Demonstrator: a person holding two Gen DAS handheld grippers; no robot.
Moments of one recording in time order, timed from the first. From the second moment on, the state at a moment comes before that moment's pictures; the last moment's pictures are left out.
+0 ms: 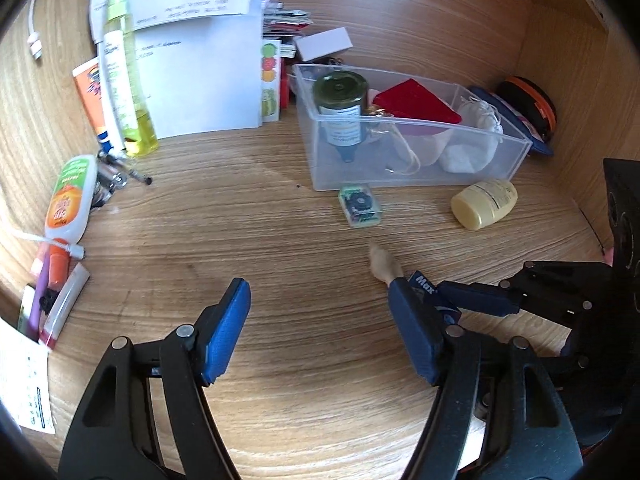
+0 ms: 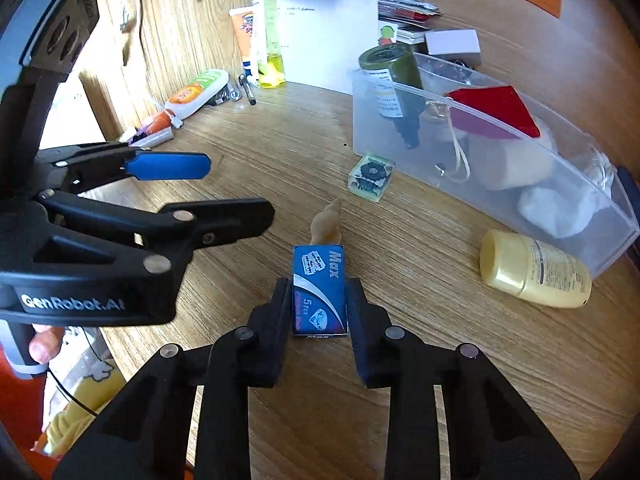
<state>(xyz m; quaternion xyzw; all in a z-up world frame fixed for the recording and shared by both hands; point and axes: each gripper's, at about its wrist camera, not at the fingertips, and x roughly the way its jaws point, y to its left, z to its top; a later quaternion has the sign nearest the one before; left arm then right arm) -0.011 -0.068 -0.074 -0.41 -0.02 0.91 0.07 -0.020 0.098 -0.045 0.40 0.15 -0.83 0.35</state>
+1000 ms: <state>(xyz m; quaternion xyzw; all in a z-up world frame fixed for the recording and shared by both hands) -0.049 -0.020 -0.093 -0.44 0.03 0.90 0.08 -0.042 0.186 -0.027 0.40 0.05 -0.86 0.30</state>
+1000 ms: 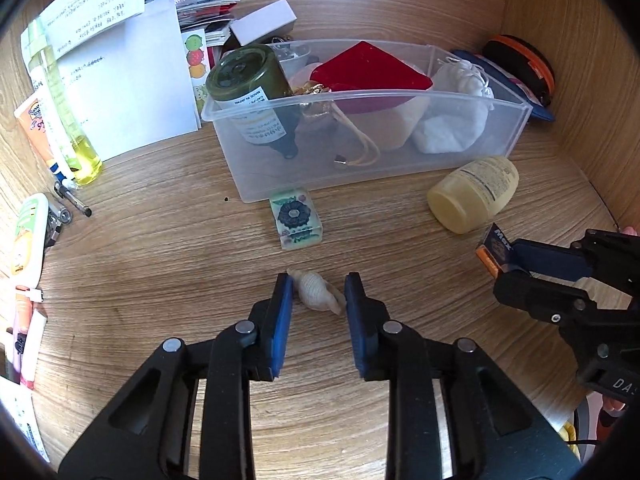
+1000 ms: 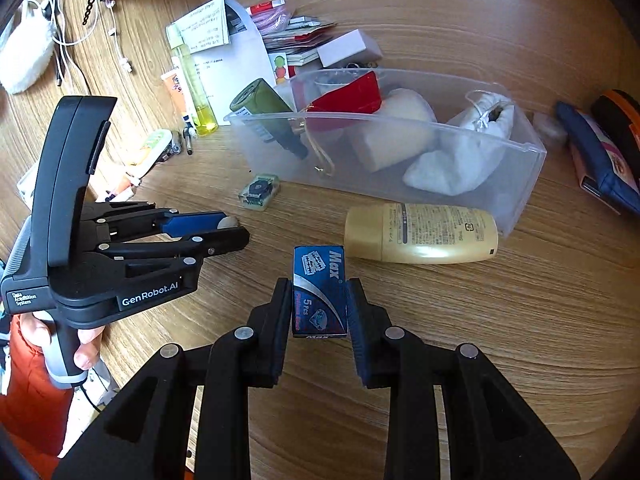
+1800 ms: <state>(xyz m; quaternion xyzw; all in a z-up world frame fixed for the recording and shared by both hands) -0.045 -0.018 -0.018 -0.35 0.02 0.93 0.10 -0.055 0.215 0.035 0.33 0.04 -0.91 0.26</state>
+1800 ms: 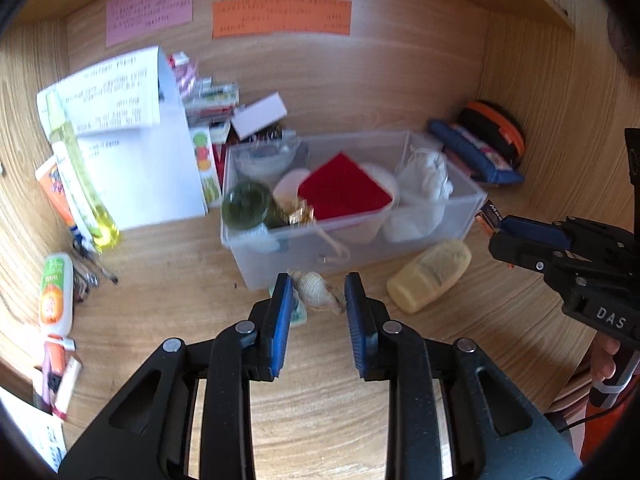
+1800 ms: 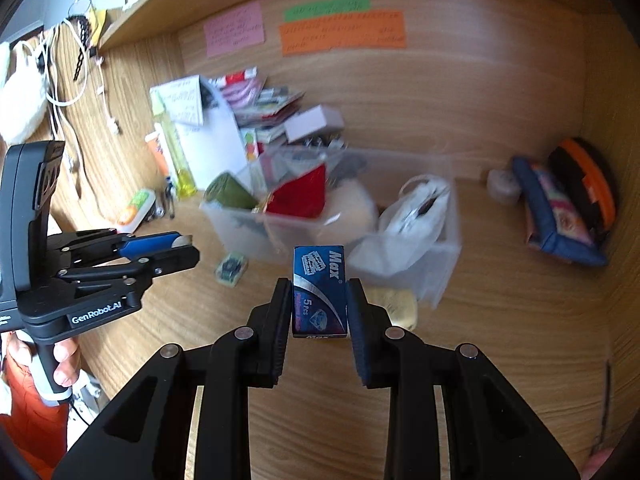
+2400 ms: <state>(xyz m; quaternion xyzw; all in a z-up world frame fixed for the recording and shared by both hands) -0.099 -0.007 0.008 -0.33 0.02 0.94 0.12 -0.108 0.213 0.061 0.31 0.05 -0.92 0.25</state>
